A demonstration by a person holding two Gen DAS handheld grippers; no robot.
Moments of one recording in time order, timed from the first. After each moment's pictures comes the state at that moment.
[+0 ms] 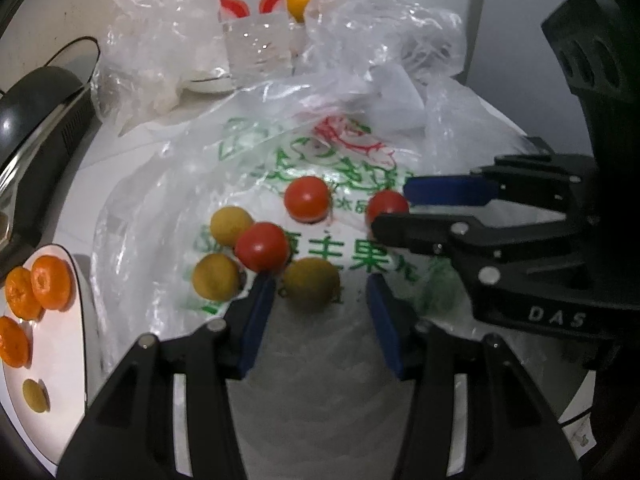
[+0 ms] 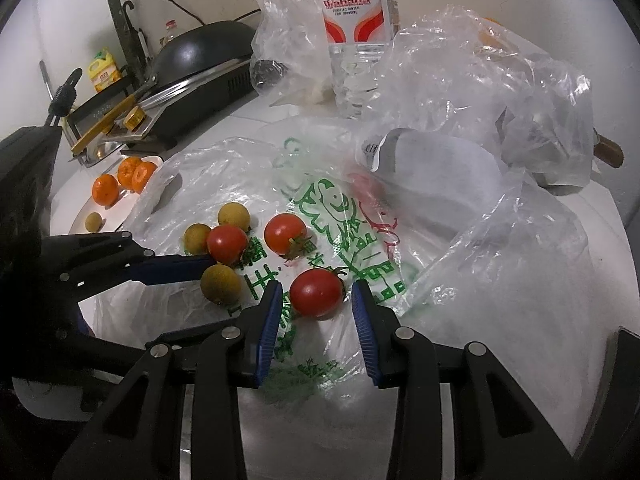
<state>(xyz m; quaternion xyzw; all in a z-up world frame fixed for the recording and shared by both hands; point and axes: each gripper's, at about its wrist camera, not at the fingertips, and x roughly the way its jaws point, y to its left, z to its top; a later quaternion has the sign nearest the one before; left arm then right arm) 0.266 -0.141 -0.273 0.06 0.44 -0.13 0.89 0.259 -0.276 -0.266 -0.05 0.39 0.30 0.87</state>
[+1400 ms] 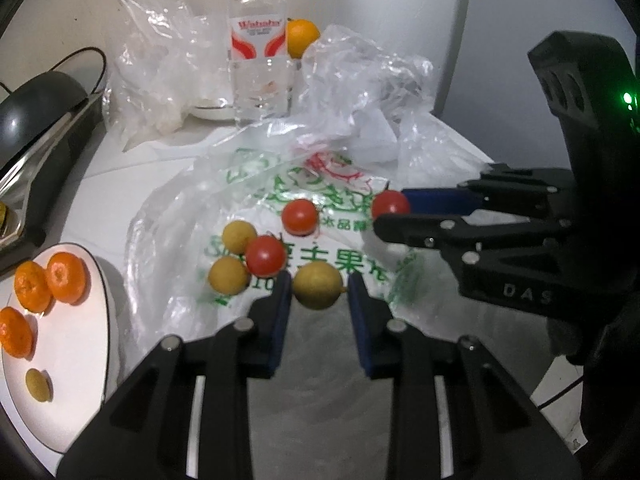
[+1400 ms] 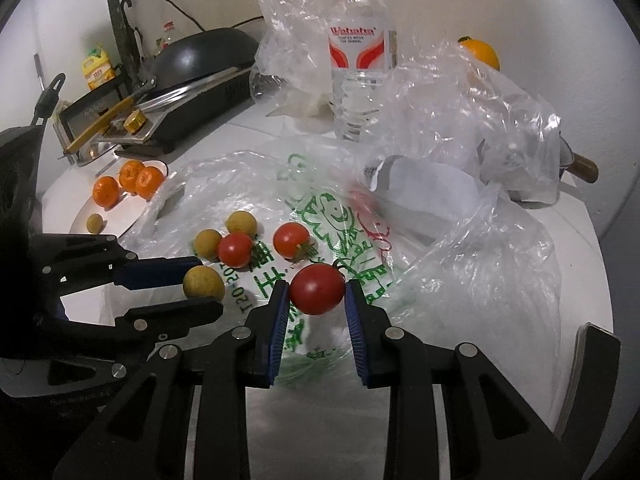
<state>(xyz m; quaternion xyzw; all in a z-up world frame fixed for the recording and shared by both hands) 0.222 -0.117 -0.239 0.03 0.39 -0.17 0.90 0.233 -0.267 -0.242 -0.08 0.38 0.27 0.88</state>
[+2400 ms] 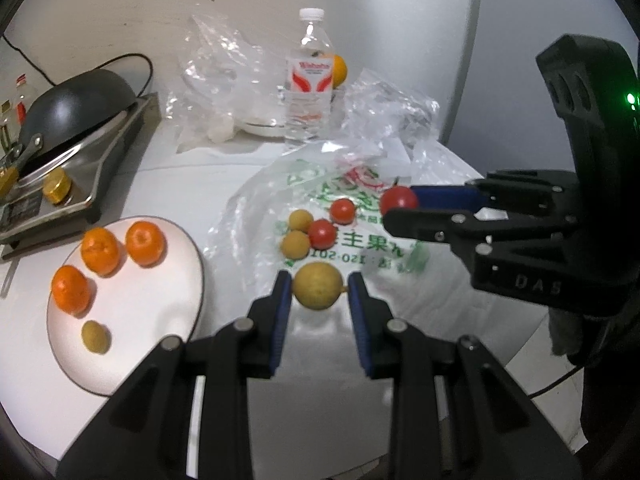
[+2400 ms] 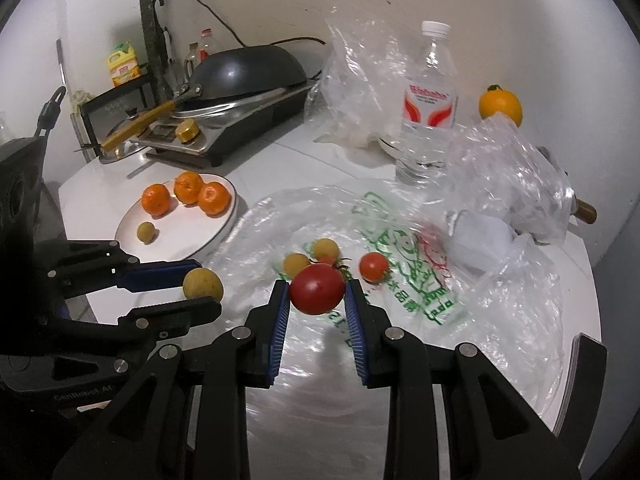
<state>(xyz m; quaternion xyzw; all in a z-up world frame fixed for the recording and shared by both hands) 0.161 -0.054 -0.213 0.00 0.36 -0.15 0.92 0.179 -0.211 -0.204 -0.10 0.34 0.29 0.89</state>
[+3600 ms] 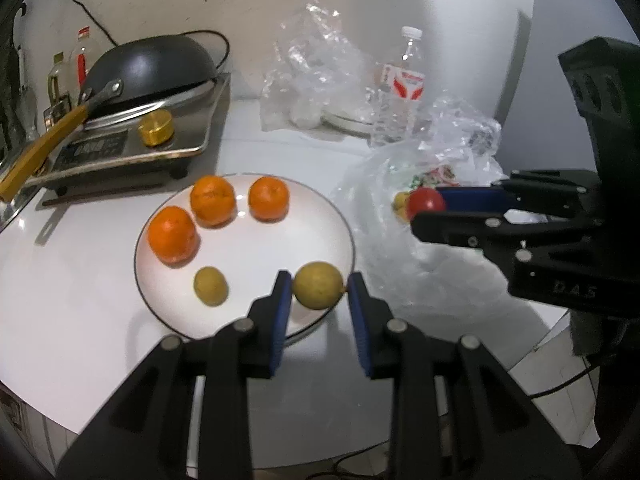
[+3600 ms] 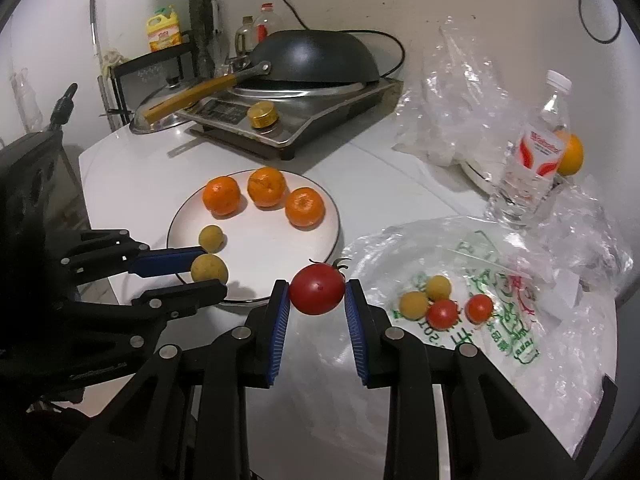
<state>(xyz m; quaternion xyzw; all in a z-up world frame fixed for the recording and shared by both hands) 0.133 0.055 -0.230 -0.05 0.35 -0.09 0.93 0.160 -0.102 -0.206 -0.16 0.35 0.33 0.86</state>
